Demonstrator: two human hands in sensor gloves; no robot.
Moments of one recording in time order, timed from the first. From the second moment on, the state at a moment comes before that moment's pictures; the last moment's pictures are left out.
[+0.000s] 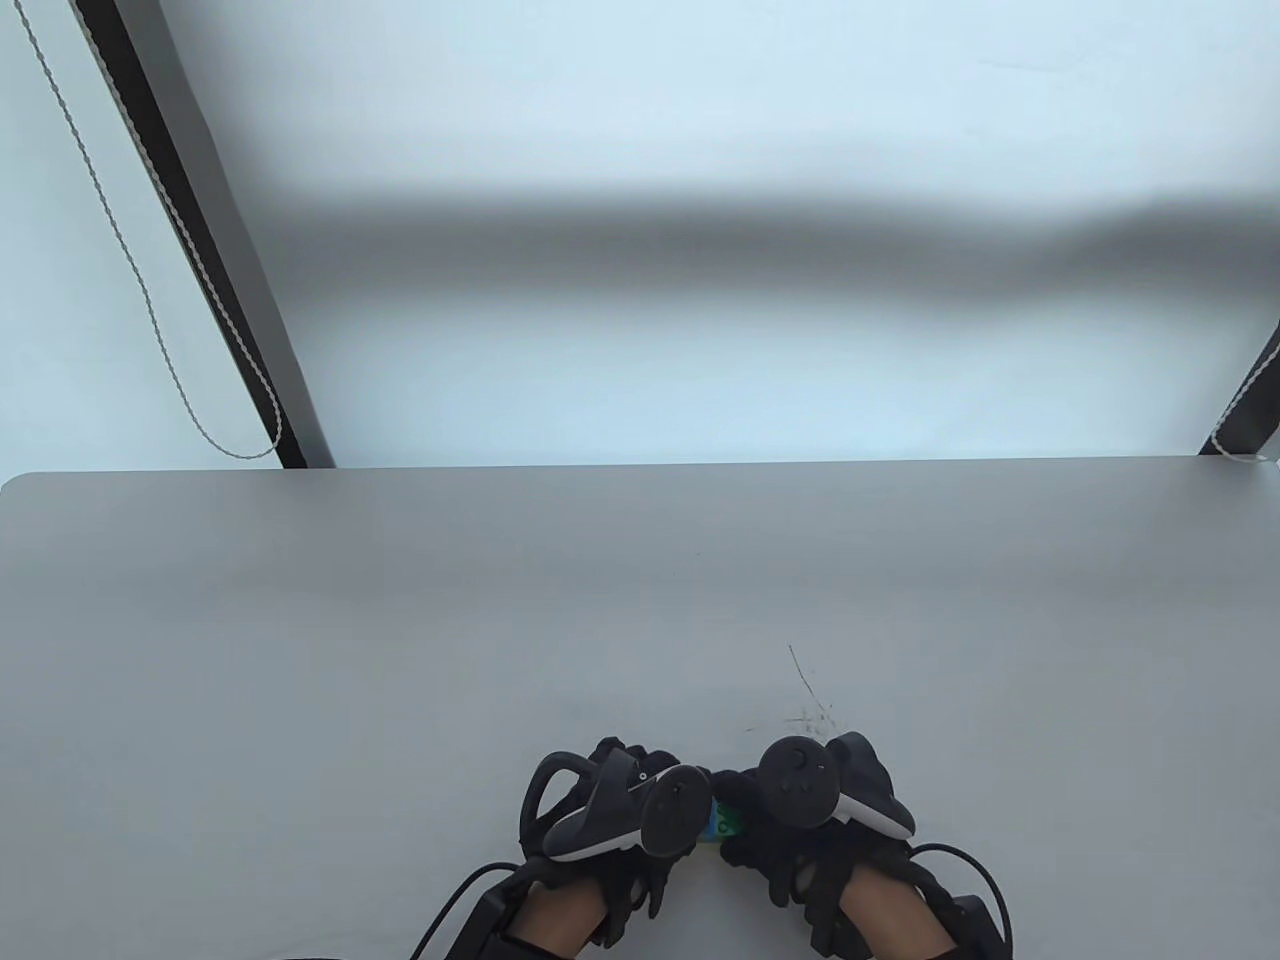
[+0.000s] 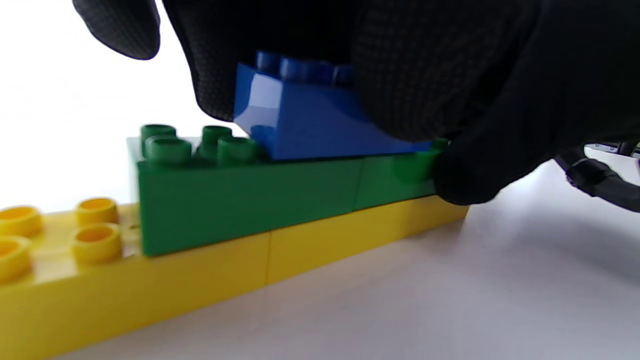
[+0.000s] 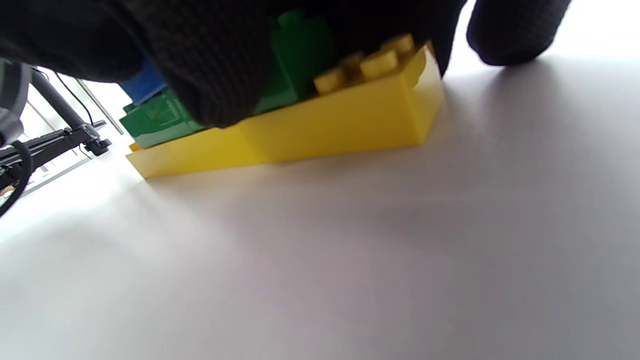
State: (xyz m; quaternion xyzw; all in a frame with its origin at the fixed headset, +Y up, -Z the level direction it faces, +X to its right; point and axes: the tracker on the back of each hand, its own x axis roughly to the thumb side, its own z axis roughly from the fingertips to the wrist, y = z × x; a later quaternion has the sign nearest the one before) left_hand -0.038 -0.732 -0.293 -0.07 -0.27 0.04 0.96; right_hand 0.131 -0.772 -0.307 0.22 0.15 0.94 0.19
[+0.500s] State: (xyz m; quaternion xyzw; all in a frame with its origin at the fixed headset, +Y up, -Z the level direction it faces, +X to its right) left_hand -0.042 -0.737 -0.304 -0.12 -0.25 0.09 0.96; right_hand 0.131 -0.773 -0.308 0.23 0.15 0.94 0.18
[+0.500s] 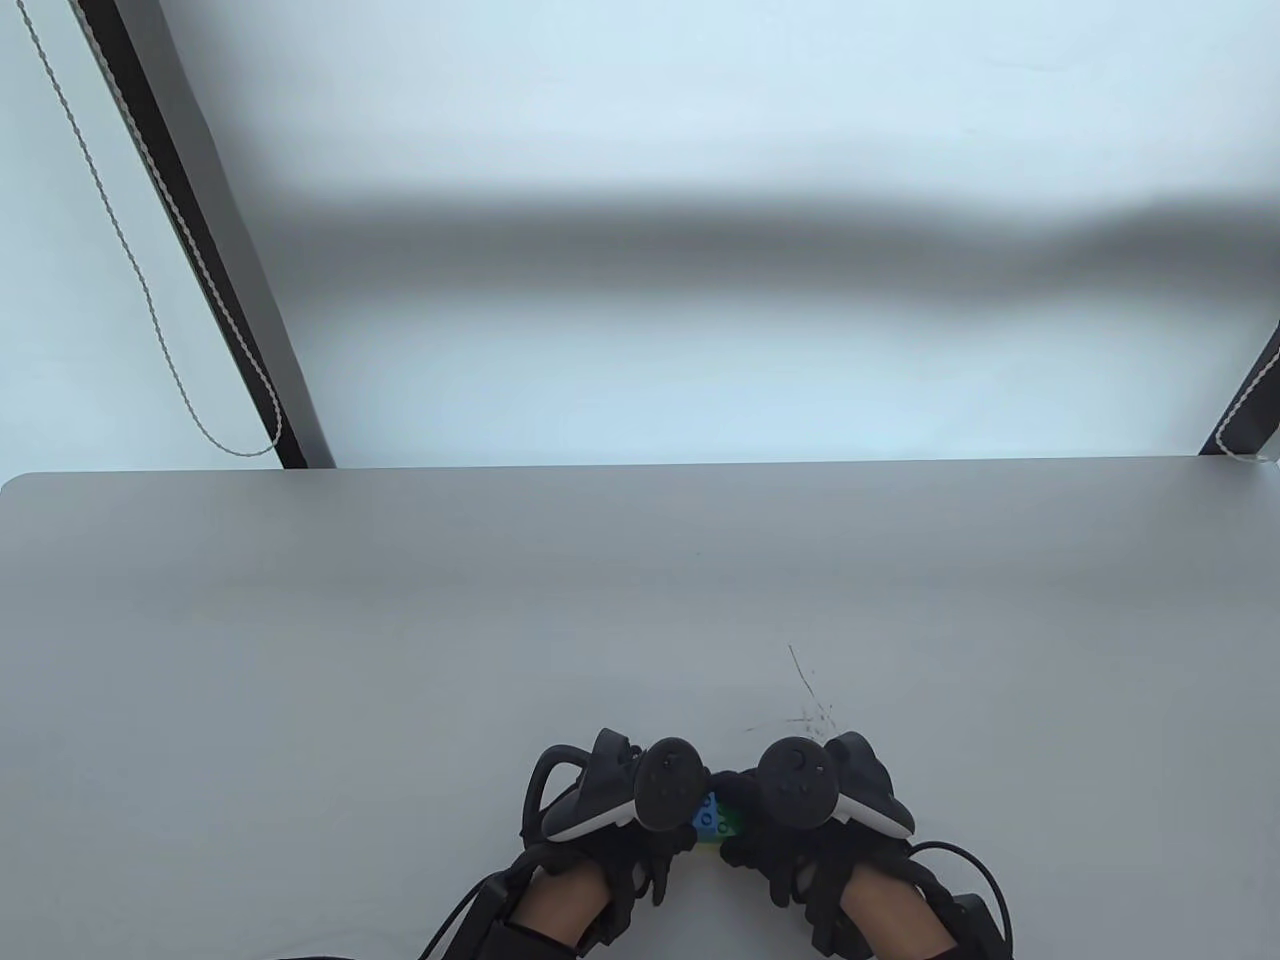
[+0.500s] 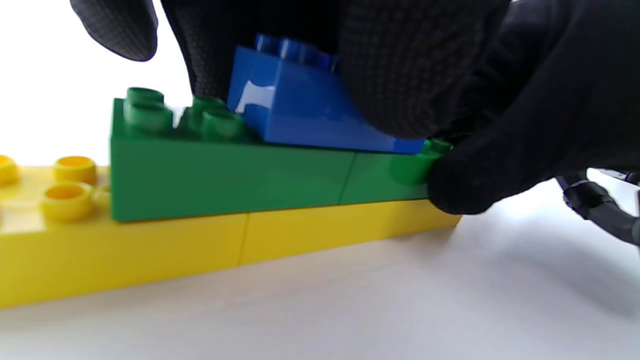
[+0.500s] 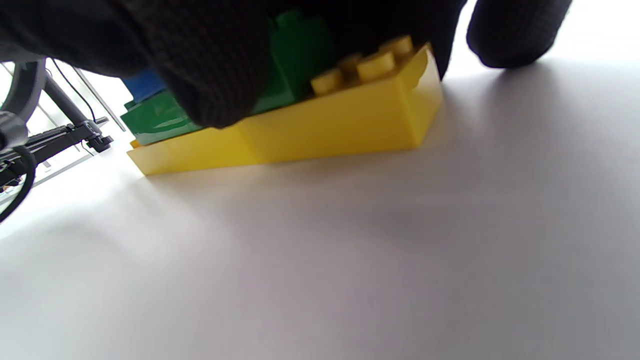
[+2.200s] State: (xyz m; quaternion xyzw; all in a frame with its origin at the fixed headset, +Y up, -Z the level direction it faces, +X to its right) left_hand -0.131 -0.723 -0.284 -0.06 -0.20 0.08 0.97; right_hand 0.146 -0.729 -0.290 0.22 0.04 0.96 0.15
